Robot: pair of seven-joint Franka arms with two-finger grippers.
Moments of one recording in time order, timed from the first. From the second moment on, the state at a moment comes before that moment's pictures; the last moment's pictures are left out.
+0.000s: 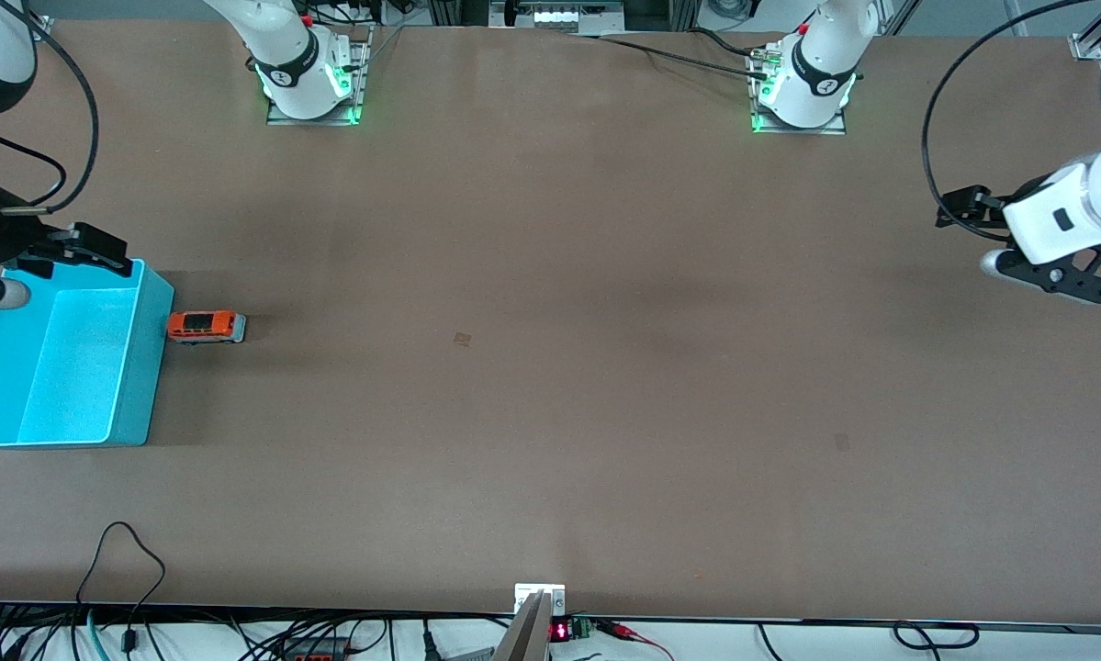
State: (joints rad) left arm 0.33 0.10 -0.36 -1.63 0.07 1.44 0.24; right arm 0.05 0.16 -0.05 -1.53 -0.01 1.61 -0.05
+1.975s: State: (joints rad) left arm -0.01 -0.04 -0.08 -1.73 0.07 1.66 -0.04; right arm -0.10 0.26 -0.05 -2.24 -0.13 2.53 -1.47
